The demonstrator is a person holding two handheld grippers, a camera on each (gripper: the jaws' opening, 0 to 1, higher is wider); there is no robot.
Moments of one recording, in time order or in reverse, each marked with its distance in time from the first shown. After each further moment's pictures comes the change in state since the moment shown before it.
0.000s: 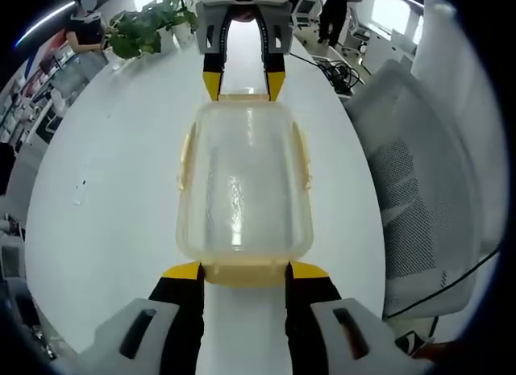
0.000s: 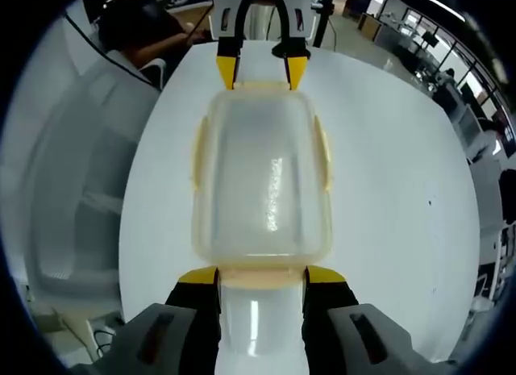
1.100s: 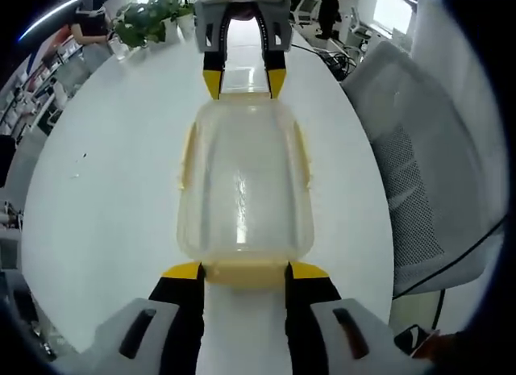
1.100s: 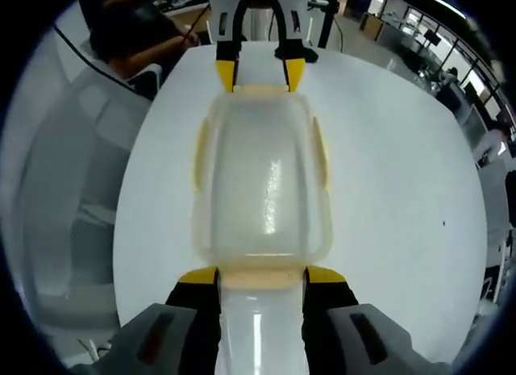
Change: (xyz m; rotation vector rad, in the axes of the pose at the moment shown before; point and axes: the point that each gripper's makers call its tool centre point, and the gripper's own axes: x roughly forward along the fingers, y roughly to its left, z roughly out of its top) left arm -0.005 -0.002 -0.052 -0.008 0.008 0.002; right arm 0.030 0.002 0.041 0.012 -0.016 0.024
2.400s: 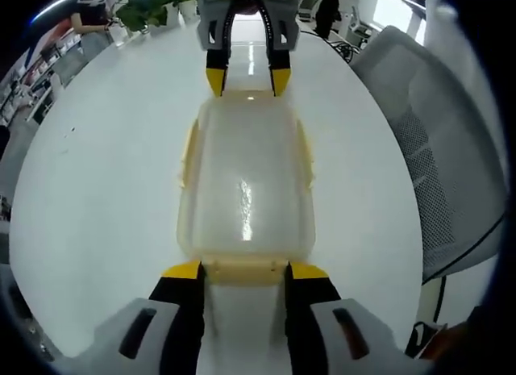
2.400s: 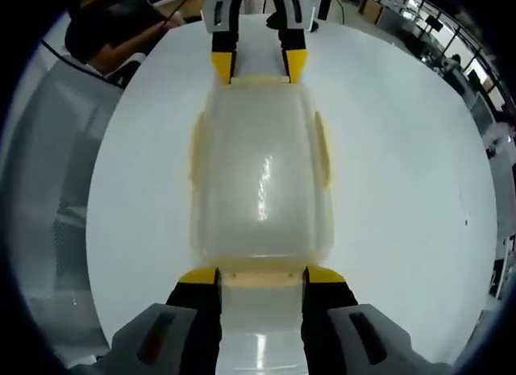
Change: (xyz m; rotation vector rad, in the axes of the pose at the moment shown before) left arm 0.052 0.012 -0.051 -0.018 0.011 -0.025; right arm 0.070 -0.014 0.002 0.027 0.068 0.024
